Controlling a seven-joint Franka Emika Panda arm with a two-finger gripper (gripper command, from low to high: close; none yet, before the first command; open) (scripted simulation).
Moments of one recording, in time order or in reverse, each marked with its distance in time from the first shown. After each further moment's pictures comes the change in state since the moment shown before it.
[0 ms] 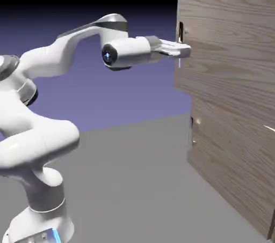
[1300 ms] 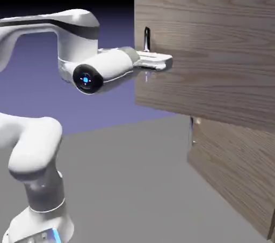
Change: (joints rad) arm 0.746 0.202 -1.072 -0.232 -0.888 -0.199 -0.278
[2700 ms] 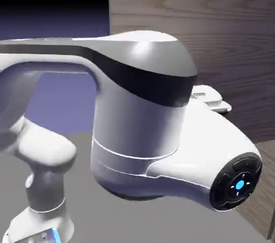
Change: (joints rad) arm 1.031 0.352 -1.381 1.104 -0.752 -1.147 -0.001
